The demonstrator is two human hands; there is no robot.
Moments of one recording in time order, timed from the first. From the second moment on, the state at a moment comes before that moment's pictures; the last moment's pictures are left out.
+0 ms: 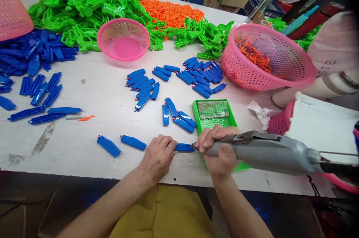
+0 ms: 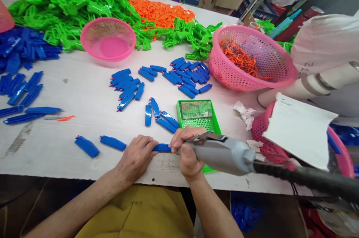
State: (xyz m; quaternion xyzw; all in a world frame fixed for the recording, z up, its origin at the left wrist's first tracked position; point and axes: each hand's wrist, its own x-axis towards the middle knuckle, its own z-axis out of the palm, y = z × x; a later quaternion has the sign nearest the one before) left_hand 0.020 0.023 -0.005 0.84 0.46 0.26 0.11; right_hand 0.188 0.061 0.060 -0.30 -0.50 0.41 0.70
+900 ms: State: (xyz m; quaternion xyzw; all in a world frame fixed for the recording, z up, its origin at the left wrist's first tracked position) left_hand -0.004 0.034 0.001 0.84 0.42 0.30 0.14; right_hand 0.229 0.089 0.054 -0.41 -0.41 0.27 0.77
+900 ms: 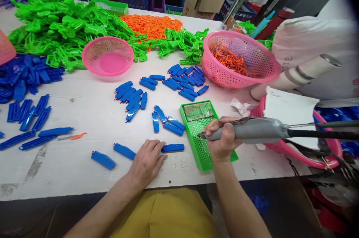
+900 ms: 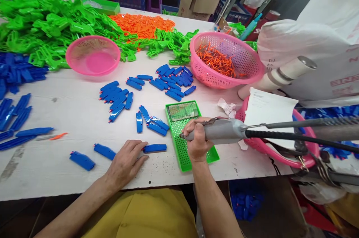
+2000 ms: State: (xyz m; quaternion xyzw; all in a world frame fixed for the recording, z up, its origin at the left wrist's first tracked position) left_hand 0.004 0.037 0.003 0.84 0.45 0.27 0.15; right_hand 0.174 0.057 0.077 -0.31 -0.48 0.41 0.71
